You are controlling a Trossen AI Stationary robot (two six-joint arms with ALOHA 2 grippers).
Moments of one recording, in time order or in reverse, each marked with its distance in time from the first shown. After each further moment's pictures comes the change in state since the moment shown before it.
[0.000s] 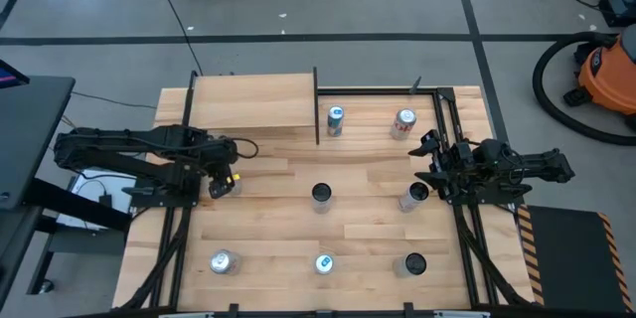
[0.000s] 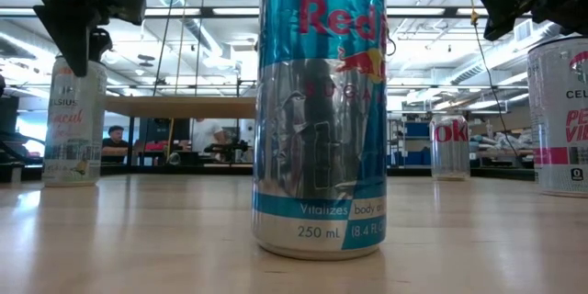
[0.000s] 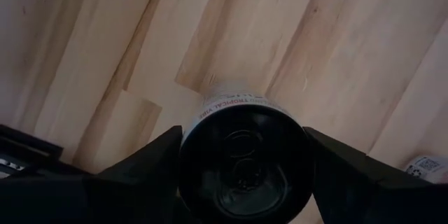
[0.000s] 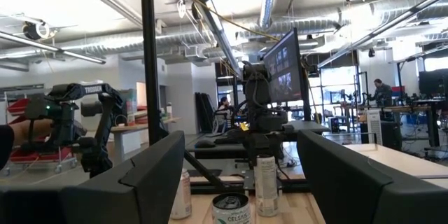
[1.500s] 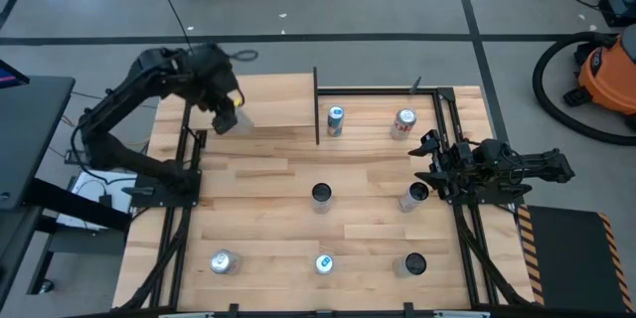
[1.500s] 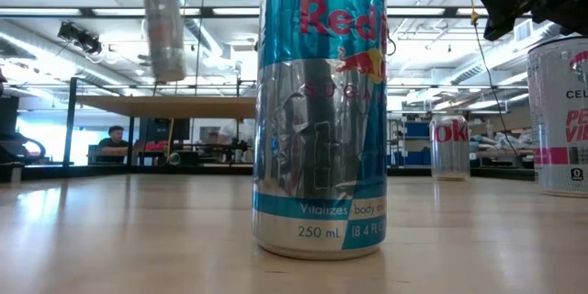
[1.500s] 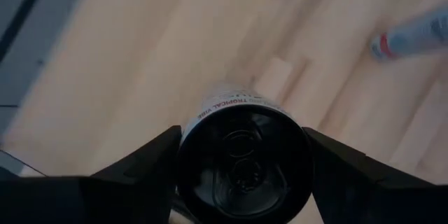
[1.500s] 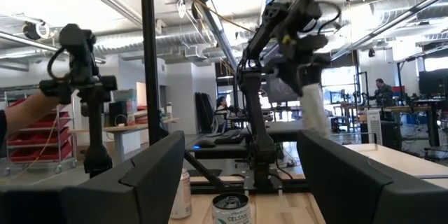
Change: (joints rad) left arm 0.511 0.364 0.910 -0.361 0.007 0.403; right arm 0.000 0.000 0.000 0.000 0.000 0.000
